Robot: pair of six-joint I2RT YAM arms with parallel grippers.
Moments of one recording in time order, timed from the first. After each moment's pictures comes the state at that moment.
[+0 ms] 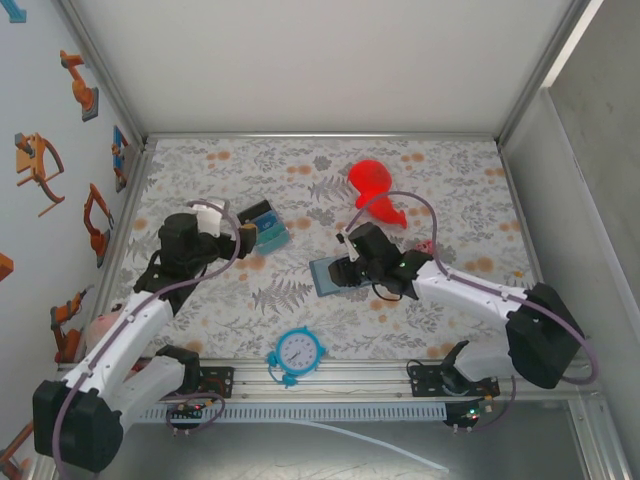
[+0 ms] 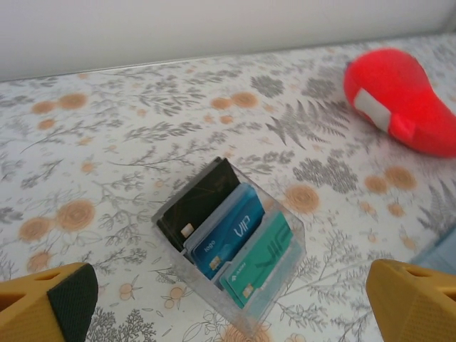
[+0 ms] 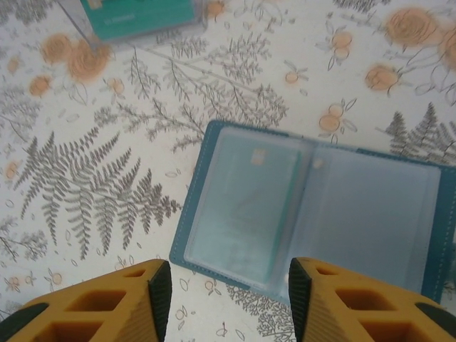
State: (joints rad) left arm -0.33 0.89 0.59 -0.12 0.07 -0.06; right arm 0.82 1.36 0.80 -0.32 -0.06 0.35
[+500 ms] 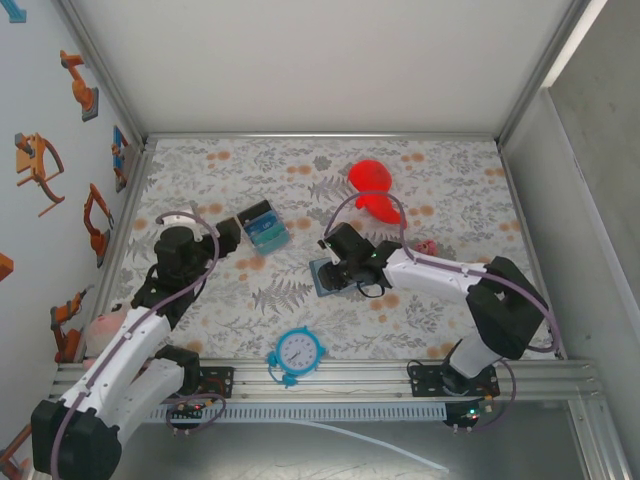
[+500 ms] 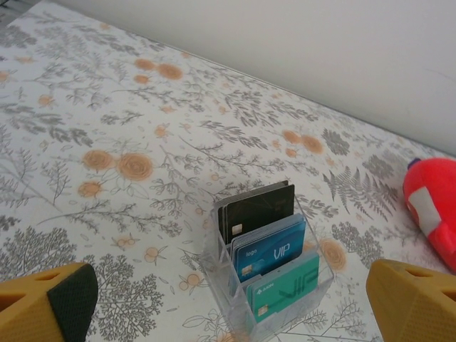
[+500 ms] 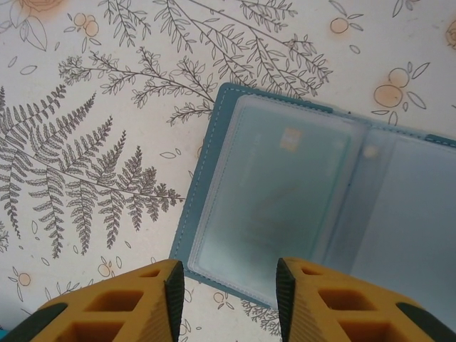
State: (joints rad) left arm -0.33 0.80 0.51 -0.11 -0.17 -0.47; right arm 0.87 1.58 0.95 -0.41 -0.05 0.34
